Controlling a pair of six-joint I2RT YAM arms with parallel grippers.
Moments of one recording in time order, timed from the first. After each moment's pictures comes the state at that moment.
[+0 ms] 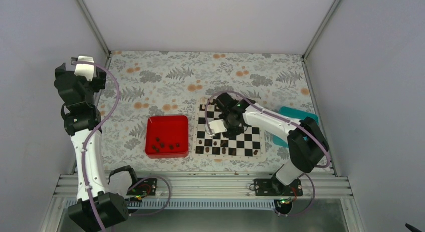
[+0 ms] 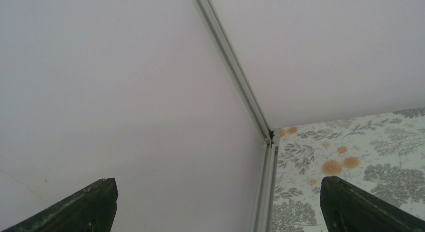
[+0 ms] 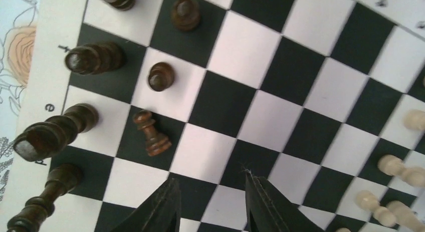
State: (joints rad) left arm 0.37 0.93 0.98 -0.16 -0.02 0.44; right arm 0.75 1.60 1.12 -0.84 -0.08 -1.16
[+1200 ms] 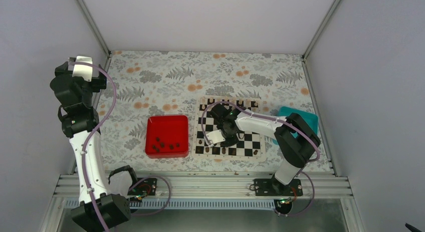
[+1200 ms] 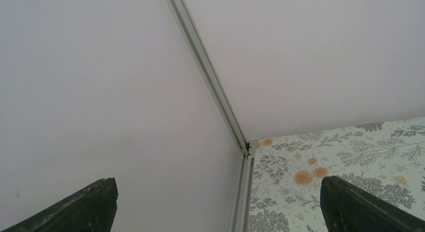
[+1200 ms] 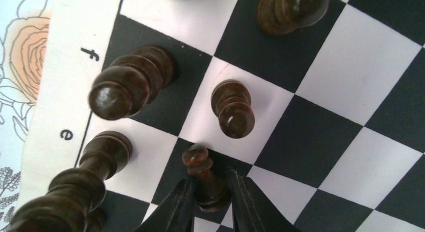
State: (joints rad) left arm 0.41 0.91 1.00 -0.18 0.12 0.38; right arm 0.83 1.69 1.00 -0.76 -0.06 -1.14
